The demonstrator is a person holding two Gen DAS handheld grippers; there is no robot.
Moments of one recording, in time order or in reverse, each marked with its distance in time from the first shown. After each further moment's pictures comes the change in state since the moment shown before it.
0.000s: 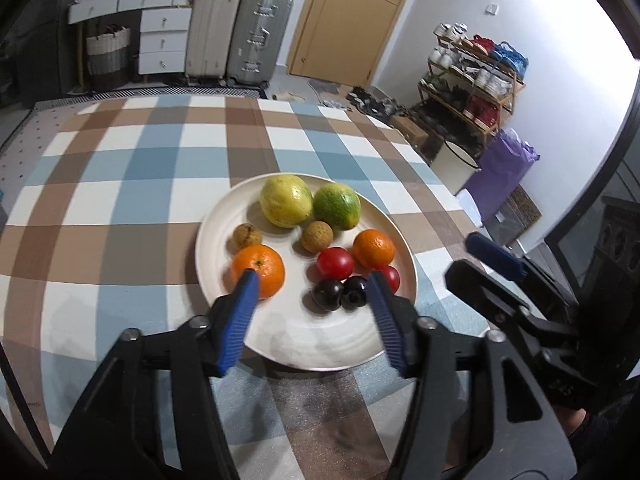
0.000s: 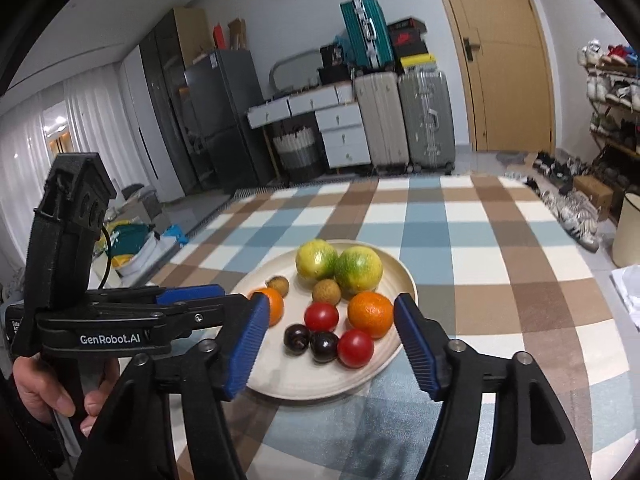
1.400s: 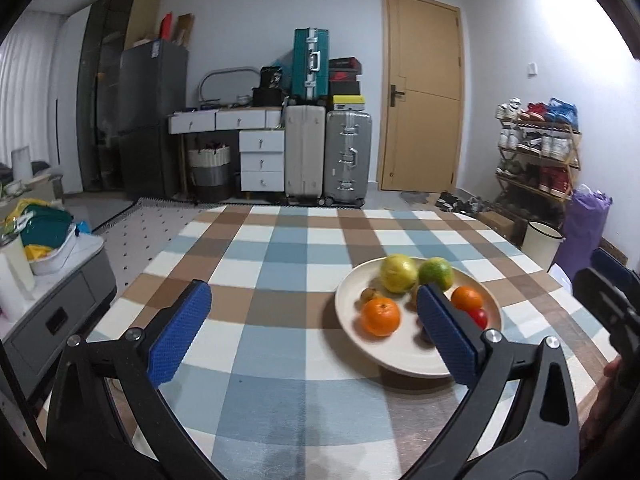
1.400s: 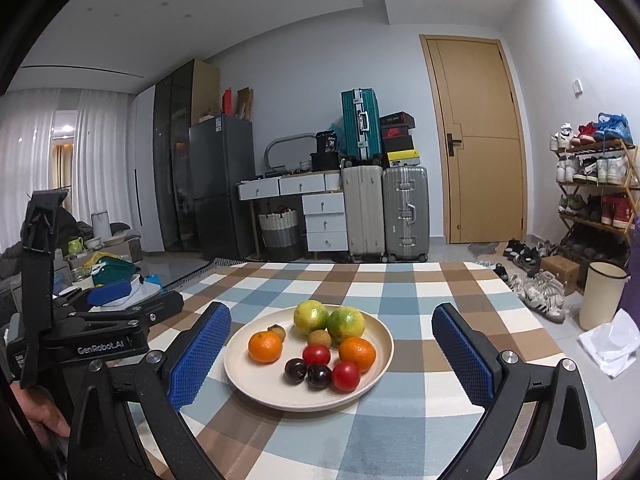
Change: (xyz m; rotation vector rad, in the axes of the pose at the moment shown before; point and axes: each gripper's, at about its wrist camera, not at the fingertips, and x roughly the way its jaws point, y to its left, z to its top) left arm -0.083 0.016 -0.070 0.031 -0.472 0.376; right arm -0.063 0.033 -0.036 -0.115 -0.338 -0.117
